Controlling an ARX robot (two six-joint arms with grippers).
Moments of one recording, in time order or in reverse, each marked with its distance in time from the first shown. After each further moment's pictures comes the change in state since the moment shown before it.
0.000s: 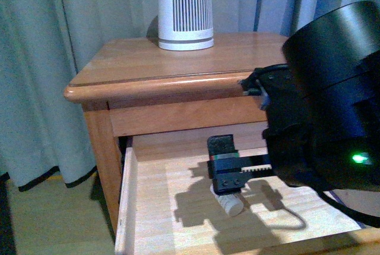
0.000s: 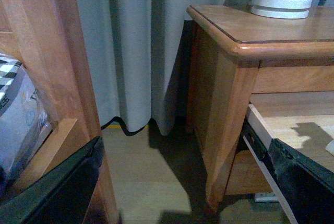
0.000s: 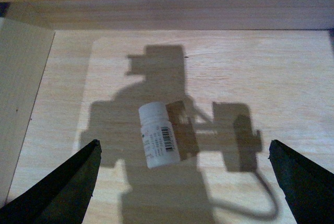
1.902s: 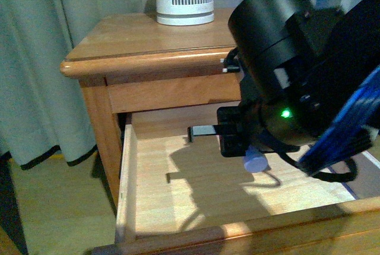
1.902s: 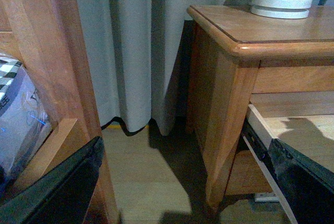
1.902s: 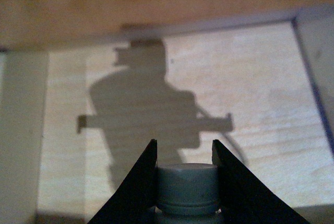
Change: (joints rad) left arm 0.000 0.000 0.000 0.000 0.000 0.000; right arm 0.048 -0.102 0.132 -0.280 0.144 0.151
